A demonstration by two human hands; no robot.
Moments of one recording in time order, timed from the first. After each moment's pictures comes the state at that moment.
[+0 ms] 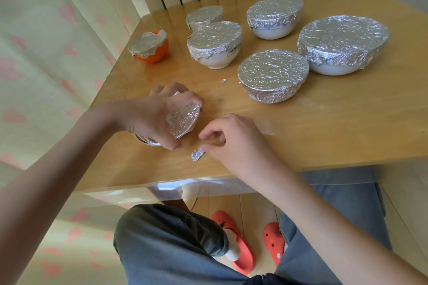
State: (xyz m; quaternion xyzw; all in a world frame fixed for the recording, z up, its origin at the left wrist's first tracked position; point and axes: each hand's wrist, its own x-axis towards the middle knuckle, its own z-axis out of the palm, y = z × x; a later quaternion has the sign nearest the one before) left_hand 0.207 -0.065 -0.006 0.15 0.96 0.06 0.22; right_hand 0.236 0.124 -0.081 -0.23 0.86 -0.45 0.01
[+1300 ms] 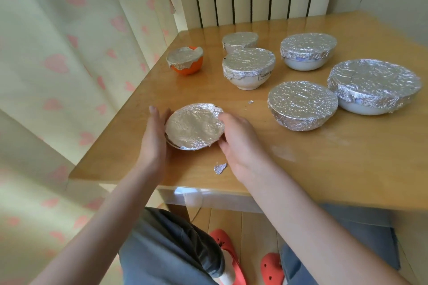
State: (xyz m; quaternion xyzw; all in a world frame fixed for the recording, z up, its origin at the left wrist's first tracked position) left_hand 0.242 -0.077 -0.078 -0.24 0.62 0.73 -0.14; right_hand 0.216 0.064 -0.061 0.04 0.60 -0.77 0.23
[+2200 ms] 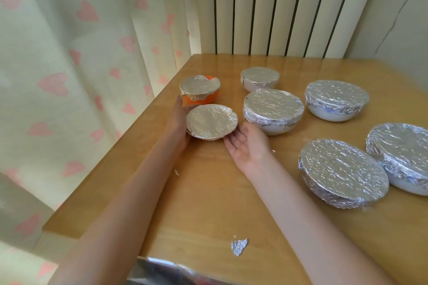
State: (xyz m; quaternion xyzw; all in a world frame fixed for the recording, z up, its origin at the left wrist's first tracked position) left_hand 0.082 -0.138 -0.068 -0.25 0.59 0.76 -0.11; right_hand 0.106 0.017 -0.048 0.15 0.37 -0.89 0.23
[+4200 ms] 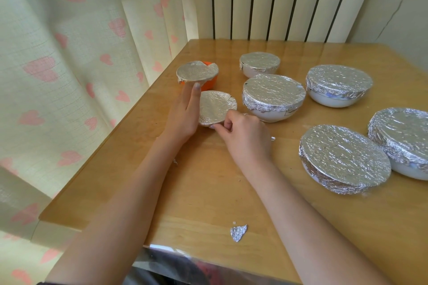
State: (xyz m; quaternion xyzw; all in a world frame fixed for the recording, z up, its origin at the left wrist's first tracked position) left_hand 0.112 -0.119 -0.069 -0.07 0.86 0.44 -0.27; right_hand 0.112 0.025 -0.074 -0.22 0.92 -0.29 -0.15
